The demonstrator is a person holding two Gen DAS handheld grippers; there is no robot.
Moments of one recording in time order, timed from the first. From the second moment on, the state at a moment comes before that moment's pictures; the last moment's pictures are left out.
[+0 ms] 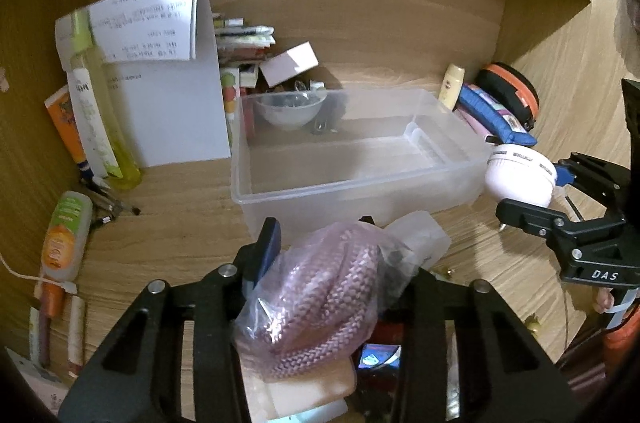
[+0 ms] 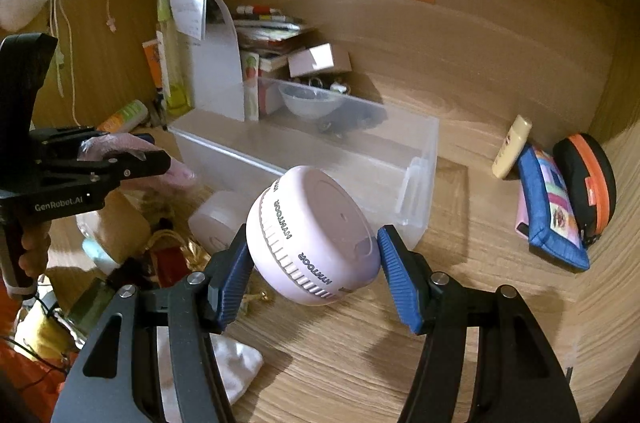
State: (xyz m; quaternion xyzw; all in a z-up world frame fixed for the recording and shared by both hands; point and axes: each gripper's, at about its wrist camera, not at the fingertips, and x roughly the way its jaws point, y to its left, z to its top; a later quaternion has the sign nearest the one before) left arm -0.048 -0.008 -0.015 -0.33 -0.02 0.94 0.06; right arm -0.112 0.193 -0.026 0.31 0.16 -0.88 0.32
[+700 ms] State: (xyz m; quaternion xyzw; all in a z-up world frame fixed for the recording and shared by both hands) left arm -0.029 -0.018 0.047 -0.27 -0.03 0.96 0.06; right arm -0.122 0.185 0.021 0.26 0.14 -0.90 0.33
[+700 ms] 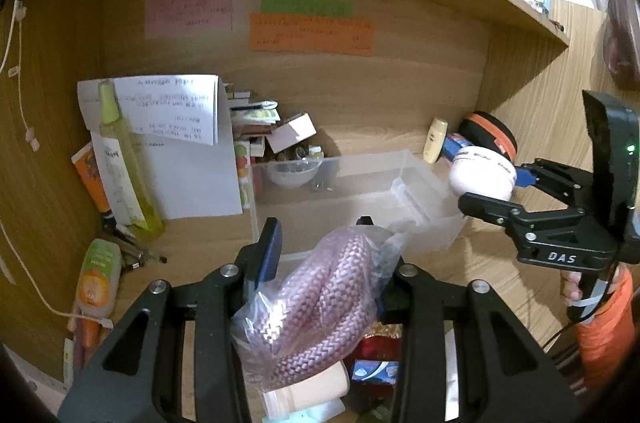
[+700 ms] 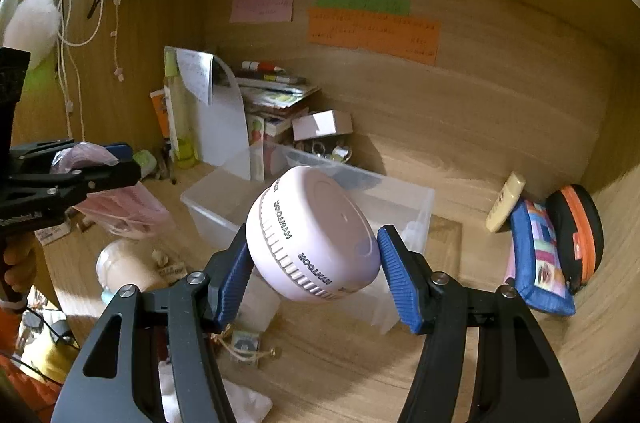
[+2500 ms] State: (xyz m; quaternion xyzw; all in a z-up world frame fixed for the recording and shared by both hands) left arm -0.206 -0.004 -0.005 -0.41 -0.02 0.91 0.09; right arm -0.245 0.122 -0.061 0.39 0.14 -0.86 0.29
